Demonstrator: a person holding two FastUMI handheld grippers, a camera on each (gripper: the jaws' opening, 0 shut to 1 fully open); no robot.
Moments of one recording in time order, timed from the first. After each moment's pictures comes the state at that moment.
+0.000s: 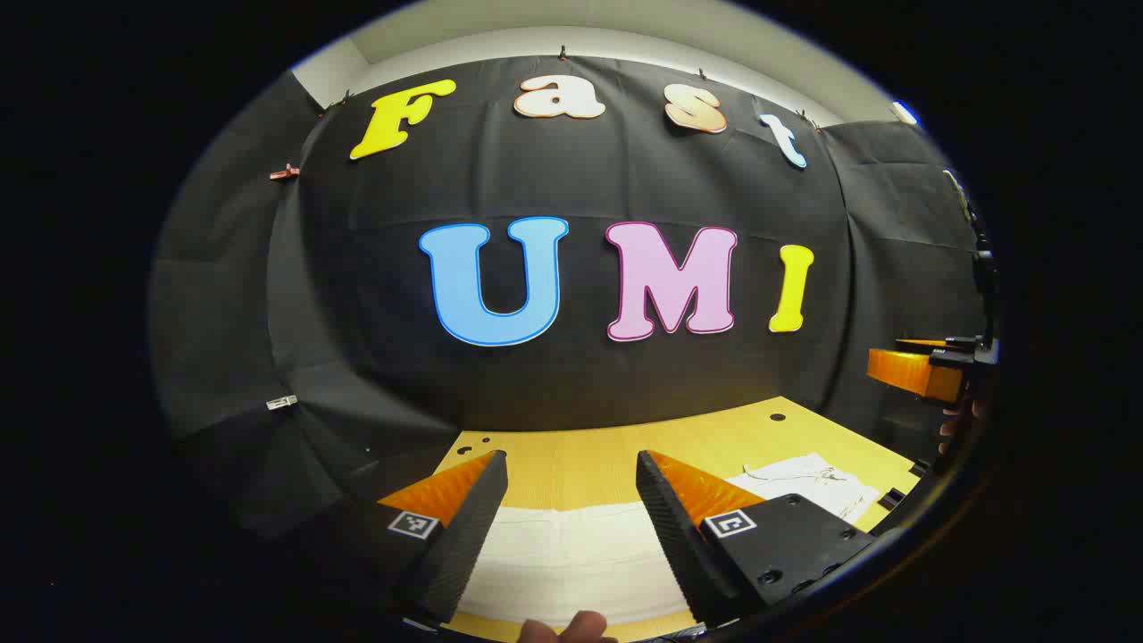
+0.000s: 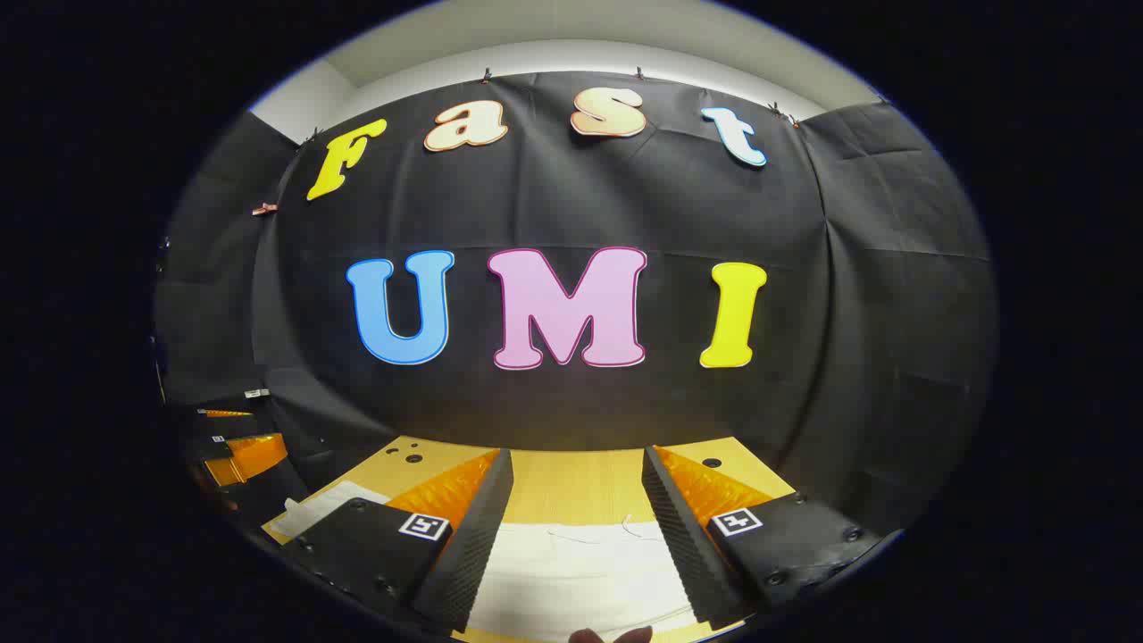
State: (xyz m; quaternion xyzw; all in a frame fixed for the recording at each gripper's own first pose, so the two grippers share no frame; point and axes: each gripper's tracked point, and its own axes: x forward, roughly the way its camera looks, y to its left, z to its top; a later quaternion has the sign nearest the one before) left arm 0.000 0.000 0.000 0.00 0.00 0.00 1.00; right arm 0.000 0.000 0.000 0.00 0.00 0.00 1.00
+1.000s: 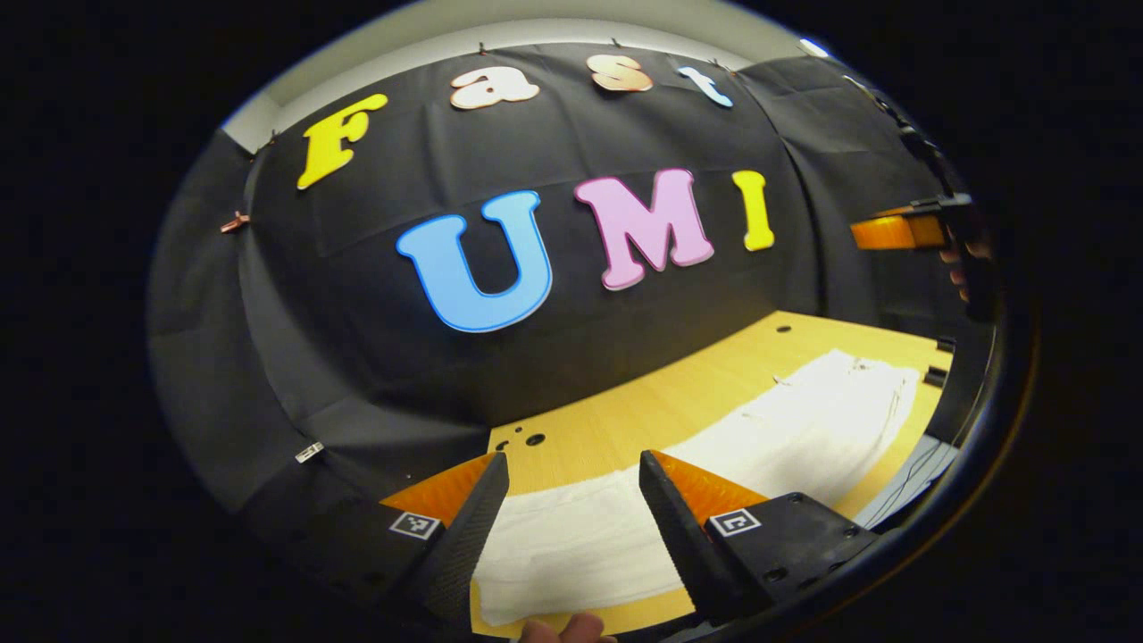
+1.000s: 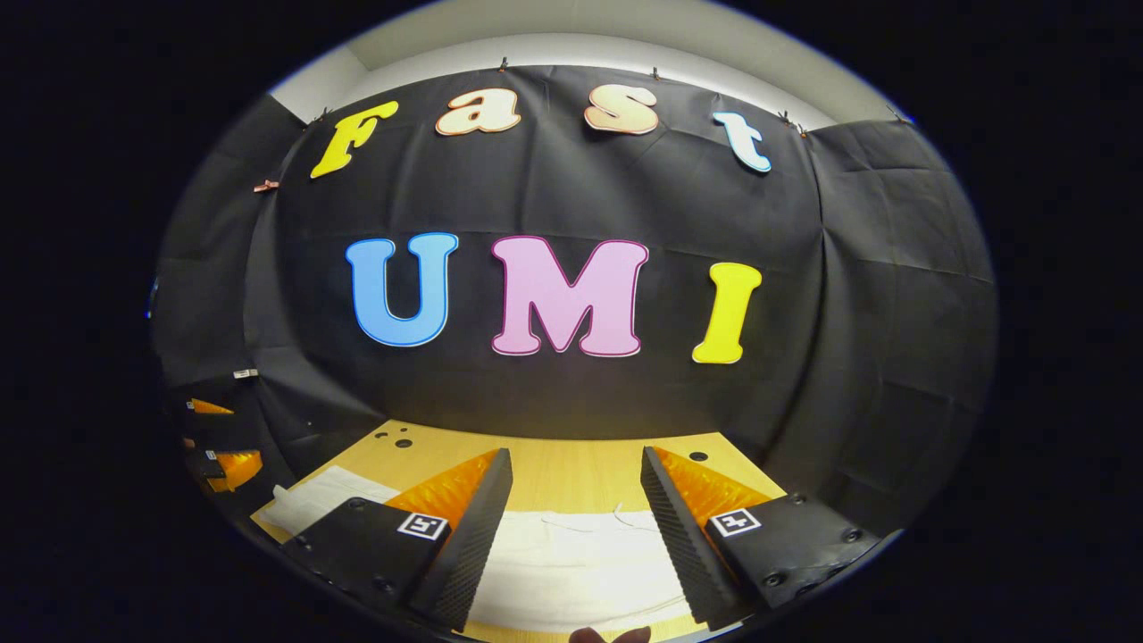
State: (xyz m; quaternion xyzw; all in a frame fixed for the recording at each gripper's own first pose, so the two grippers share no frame) left arm -0.018 0.080 -0.079 0.17 0.05 -0.05 0.98; right arm -0.016 0.015 -0.008 -0.02 0.02 -0.03 1.00
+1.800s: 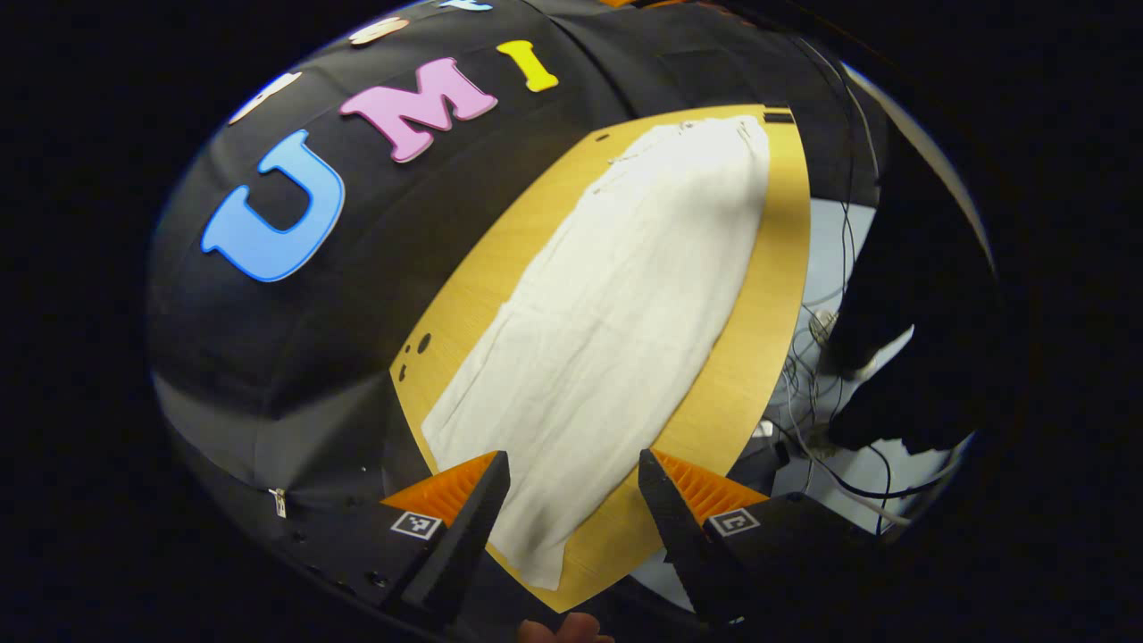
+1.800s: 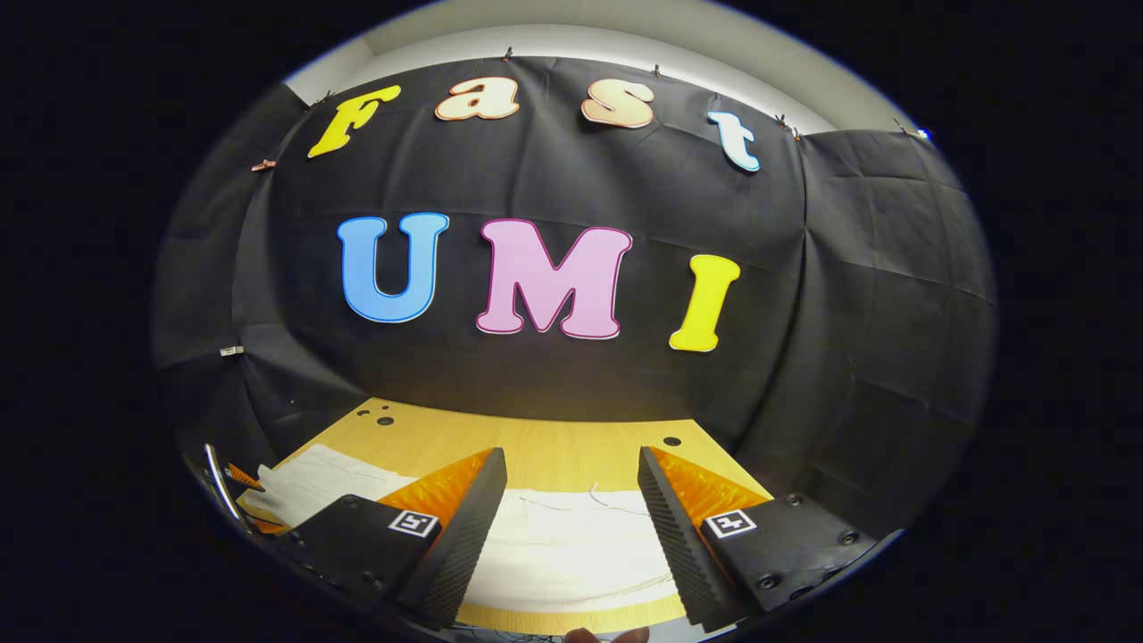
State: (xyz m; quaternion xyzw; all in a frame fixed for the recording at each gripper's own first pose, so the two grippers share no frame) left arm -0.034 0.133 -0.302 0.44 0.24 -0.21 0.84; right arm -0.048 0.007 -0.022 -0.05 0.04 -0.06 1.00
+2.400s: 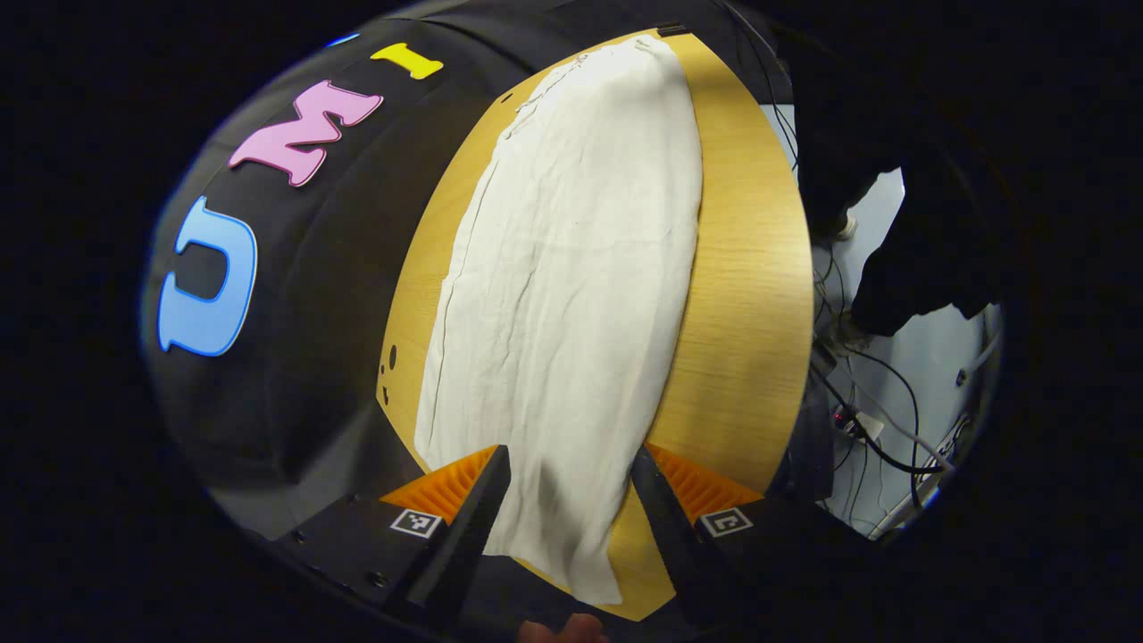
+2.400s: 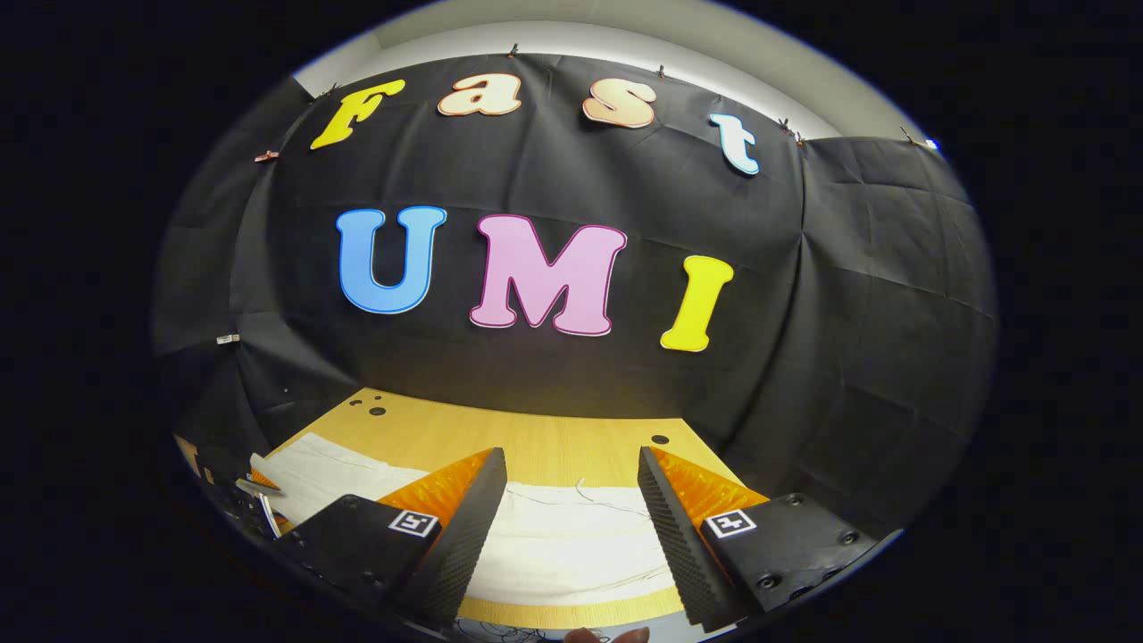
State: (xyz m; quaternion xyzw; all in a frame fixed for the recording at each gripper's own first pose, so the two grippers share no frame) left arm 0.011 0.151 -0.351 0.58 0.24 -0.23 0.75; right arm -0.056 -0.002 -0.021 -0.06 0.05 -0.06 0.99
